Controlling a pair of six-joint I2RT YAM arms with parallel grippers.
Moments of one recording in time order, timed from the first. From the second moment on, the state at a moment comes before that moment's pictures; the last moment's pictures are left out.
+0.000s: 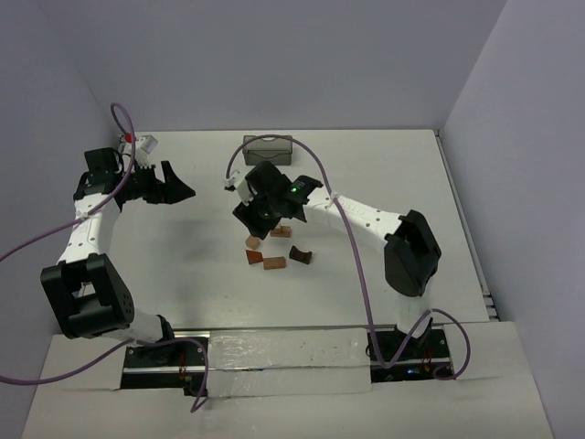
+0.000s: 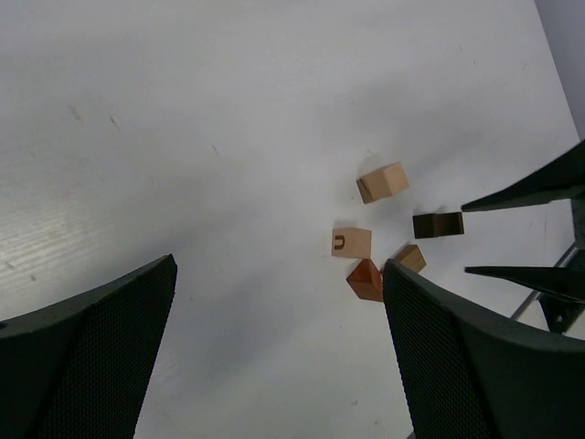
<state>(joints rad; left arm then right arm) 0.24 1.47 1.17 -0.51 0.87 0.12 0.87 1.85 1.61 -0.65 -0.13 -0.10</state>
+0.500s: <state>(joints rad) 0.24 1.43 1.09 -0.49 0.93 0.12 0.92 2.07 1.72 -0.65 -0.09 -0.08</state>
